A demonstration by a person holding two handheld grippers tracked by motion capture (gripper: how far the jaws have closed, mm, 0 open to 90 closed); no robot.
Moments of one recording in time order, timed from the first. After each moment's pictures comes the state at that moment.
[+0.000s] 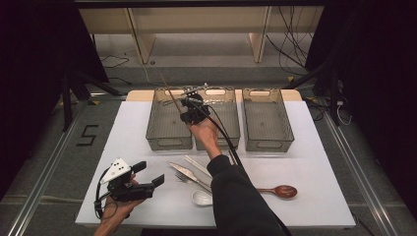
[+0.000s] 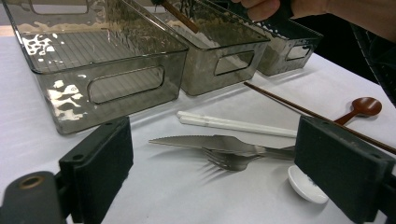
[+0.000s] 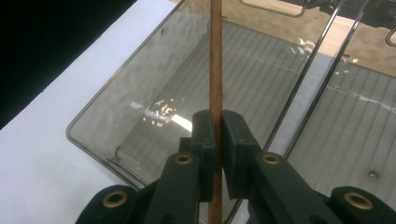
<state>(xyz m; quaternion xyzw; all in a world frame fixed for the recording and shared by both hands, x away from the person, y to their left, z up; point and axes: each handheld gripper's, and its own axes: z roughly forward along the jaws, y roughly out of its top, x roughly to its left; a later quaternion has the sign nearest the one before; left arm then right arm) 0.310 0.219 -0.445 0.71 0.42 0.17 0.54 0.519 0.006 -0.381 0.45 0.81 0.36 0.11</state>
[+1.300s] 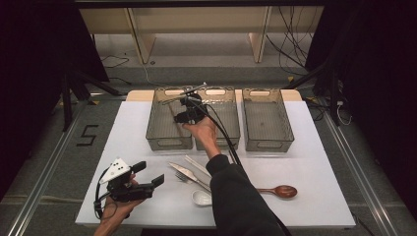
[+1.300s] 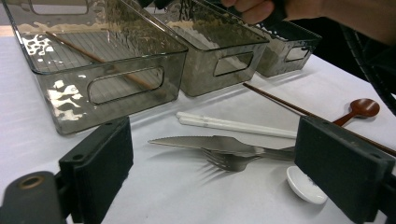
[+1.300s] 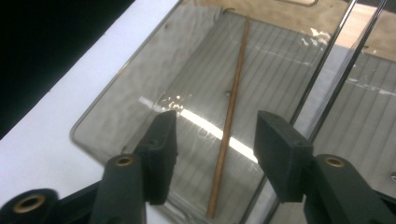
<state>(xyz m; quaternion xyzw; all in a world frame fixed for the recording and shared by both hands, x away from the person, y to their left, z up) 0.310 0.220 -0.445 0.71 0.42 0.17 0.54 0.524 0.007 -0.382 0.45 0.81 0.36 0.08</state>
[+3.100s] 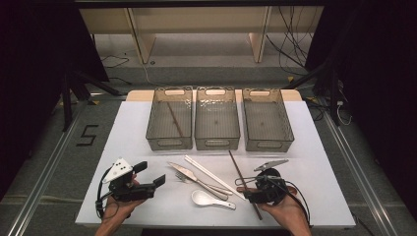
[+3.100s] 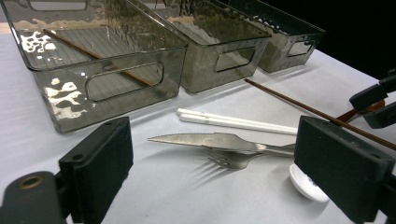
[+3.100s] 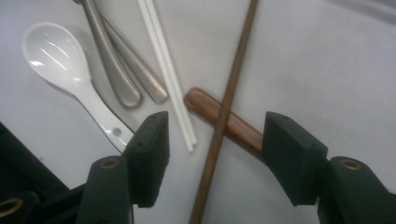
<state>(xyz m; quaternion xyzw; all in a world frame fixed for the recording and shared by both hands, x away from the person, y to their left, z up) 0.312 0.217 -0.446 0.72 0.42 0.17 0.53 0.321 -0.194 -0.446 0.48 0.84 0.26 0.06</state>
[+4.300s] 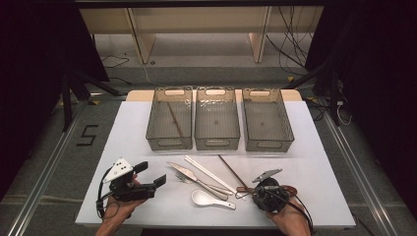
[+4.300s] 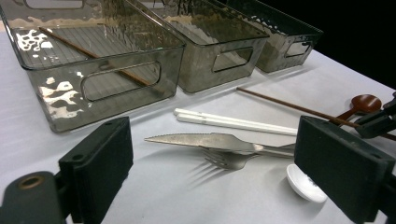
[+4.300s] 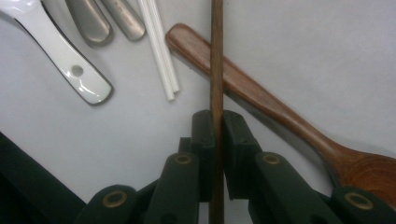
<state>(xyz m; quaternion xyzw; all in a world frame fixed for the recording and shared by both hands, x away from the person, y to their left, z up) 0.312 0.214 -0.446 0.72 0.42 0.16 0.53 0.308 -0.194 -0.459 0.45 0.87 0.20 0.09</state>
